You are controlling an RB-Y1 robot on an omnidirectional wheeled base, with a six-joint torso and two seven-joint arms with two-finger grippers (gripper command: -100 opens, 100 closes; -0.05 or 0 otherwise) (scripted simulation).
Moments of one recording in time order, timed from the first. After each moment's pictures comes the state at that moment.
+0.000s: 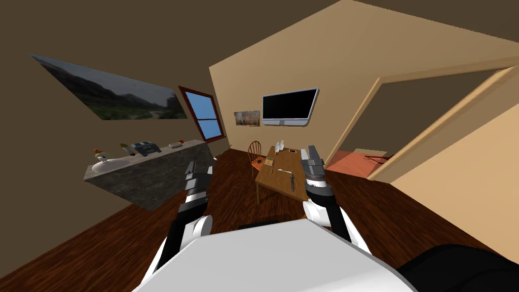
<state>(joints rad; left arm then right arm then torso) 0.49 -0.02 0.03 -2.22 0.10 -0.36 0.09 0.50 -0.04 -0.04 -2.39 0.08 -0.52 0.09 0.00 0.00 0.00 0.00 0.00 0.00</state>
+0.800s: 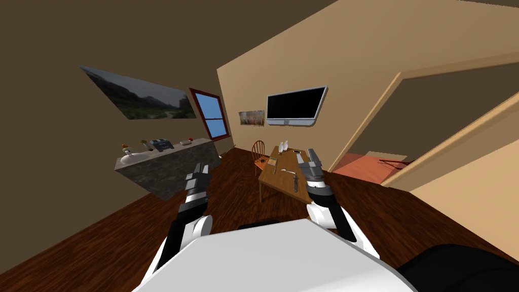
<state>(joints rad) 0.49 -0.02 0.03 -2.22 0.10 -0.36 0.09 0.52 -0.16 -0.06 -2.32 -0.04 -0.48 -0.11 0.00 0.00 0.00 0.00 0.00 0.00</state>
